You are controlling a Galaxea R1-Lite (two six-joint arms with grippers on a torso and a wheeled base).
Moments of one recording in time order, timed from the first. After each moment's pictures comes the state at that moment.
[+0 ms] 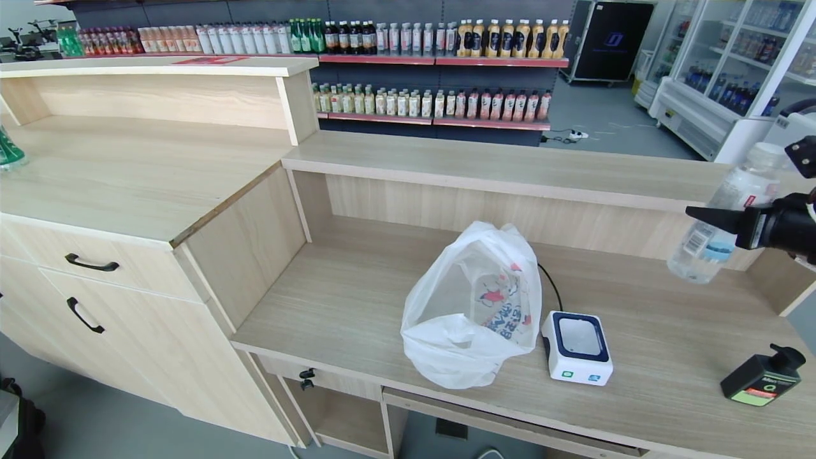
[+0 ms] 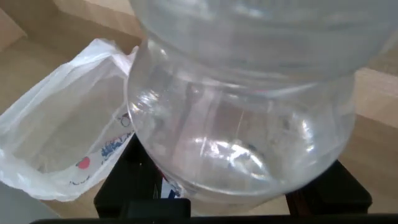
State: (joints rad) left arm 0.00 0.00 0.00 0.00 0.01 0.00; right arm -0.32 1.65 -0.94 -0.52 0.55 -0.15
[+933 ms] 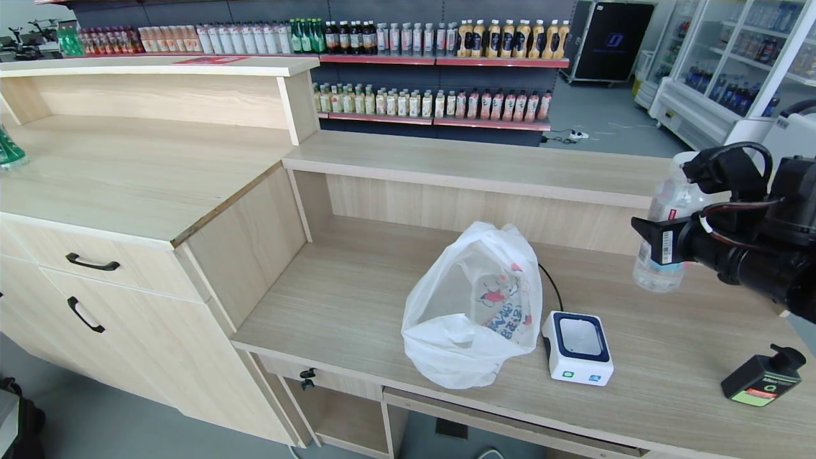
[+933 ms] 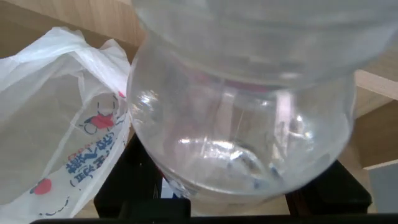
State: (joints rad) left arm 0.00 0.00 0.00 0.00 0.01 0.00; right arm 0.14 1.57 -0.75 -0.69 -0.21 -0.25
